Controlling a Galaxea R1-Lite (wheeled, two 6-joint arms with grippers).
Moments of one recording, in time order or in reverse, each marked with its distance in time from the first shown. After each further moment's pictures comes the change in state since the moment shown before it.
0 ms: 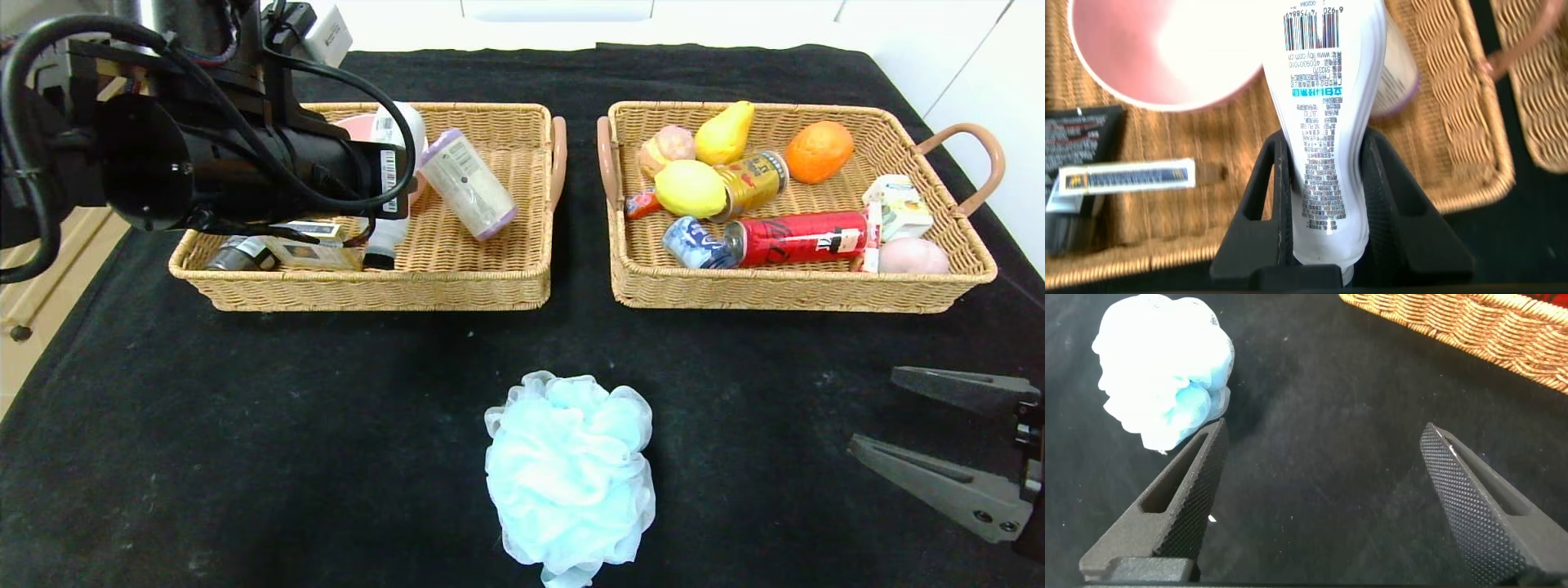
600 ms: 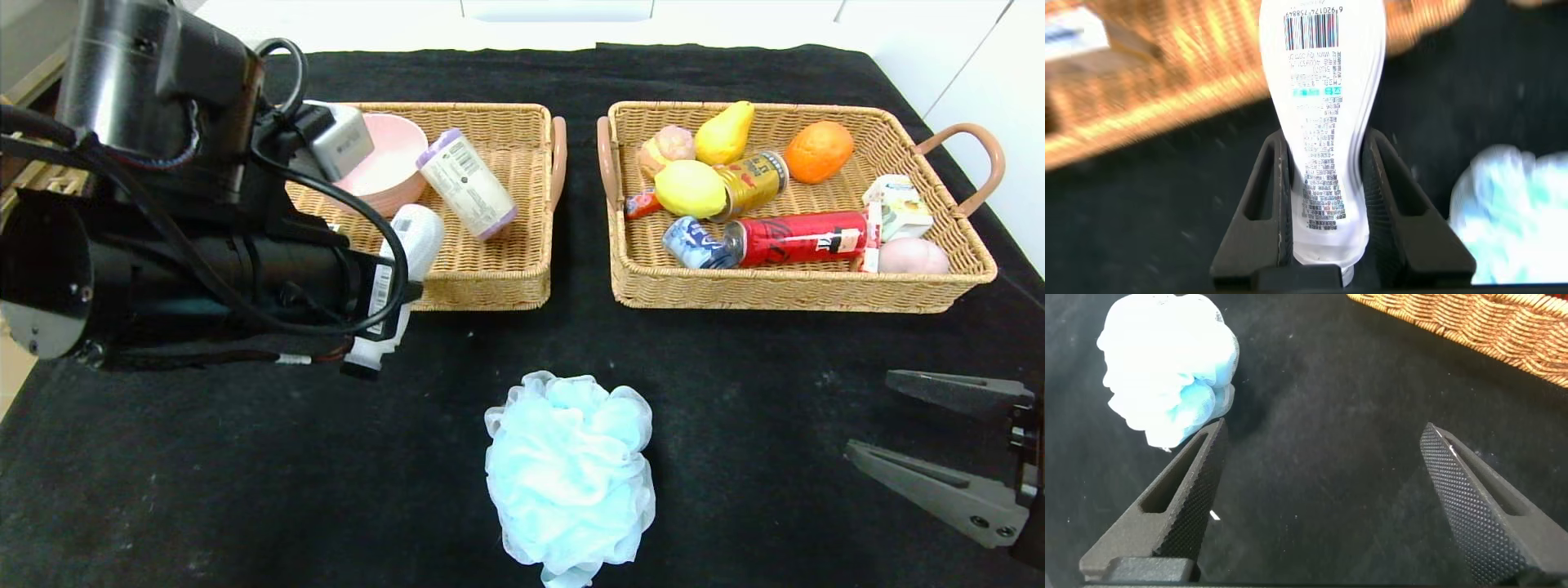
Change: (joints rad) left arm -0.127 -0.160 0.222 0.171 0.015 -0.015; right arm 0.012 0.004 0.003 0.000 0.000 0.000
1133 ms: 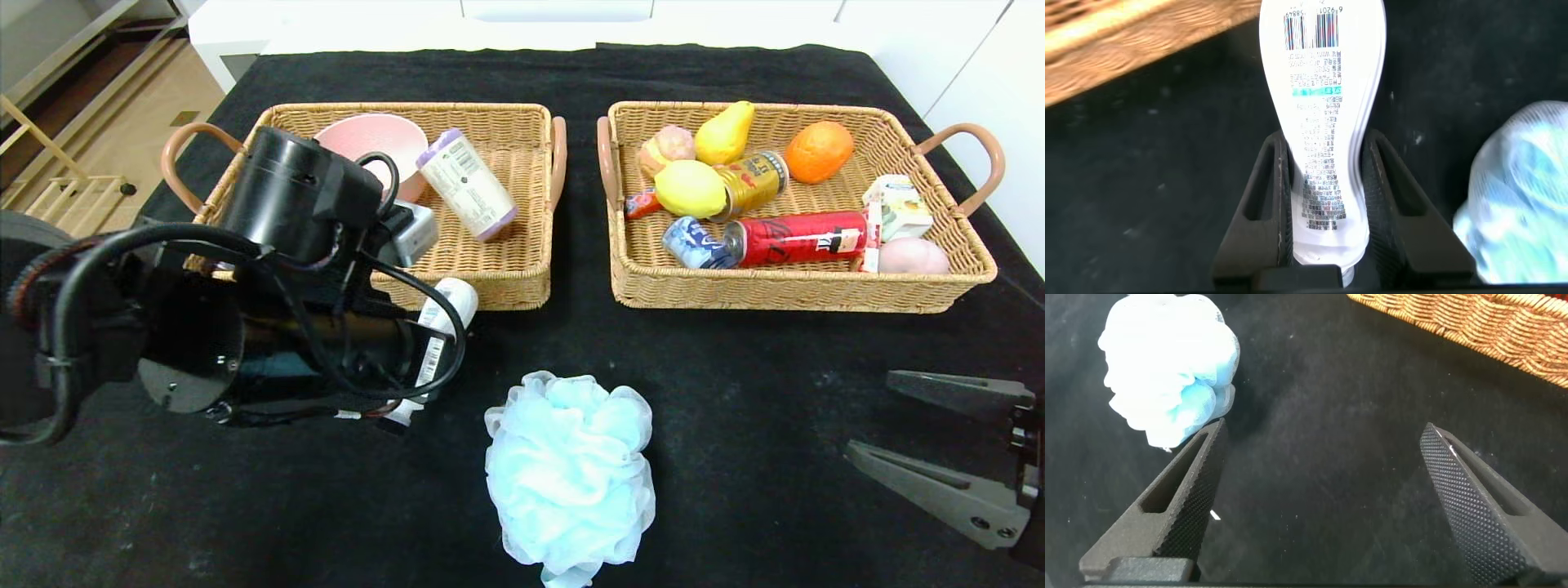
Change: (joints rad) left arm -0.045 0.075 0.100 -0.005 0.000 -0.021; right arm 0.001 -0.001 0.001 0.000 0.000 0.000
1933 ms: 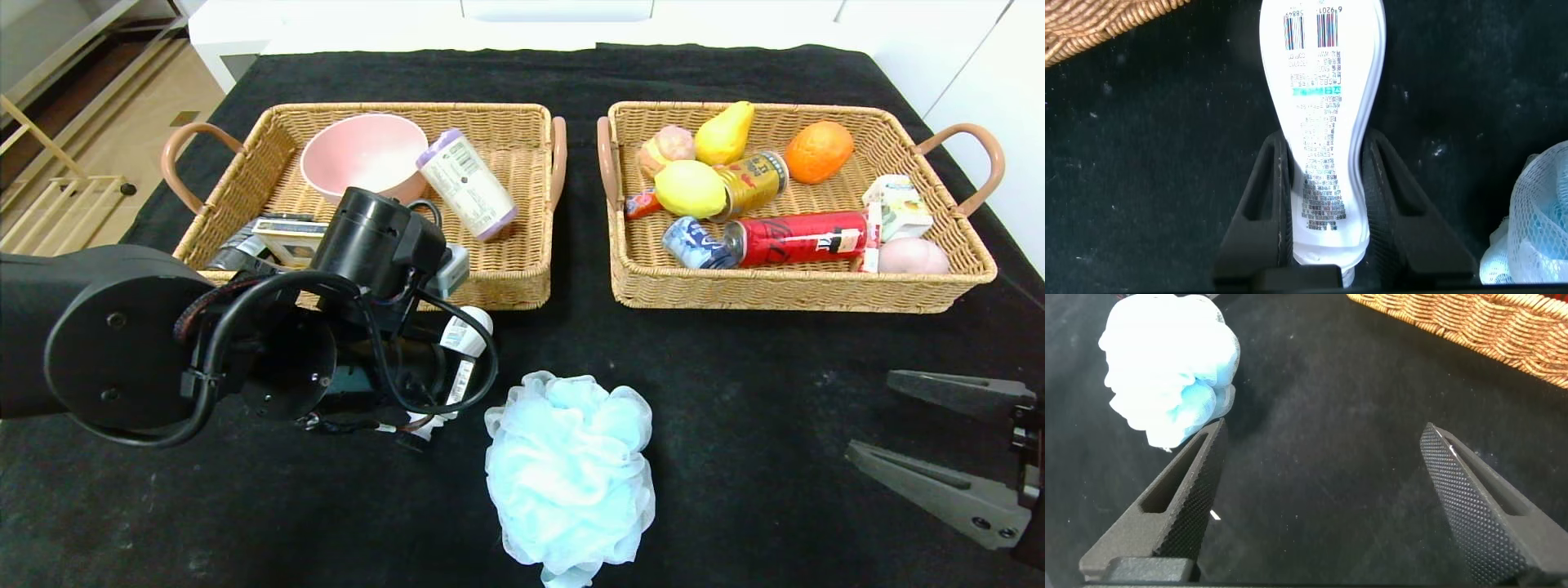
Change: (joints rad) left arm 0.004 0.119 0.006 -0.039 0.013 -0.015; right arm 0.000 -0.003 0.000 0.000 0.000 0.000
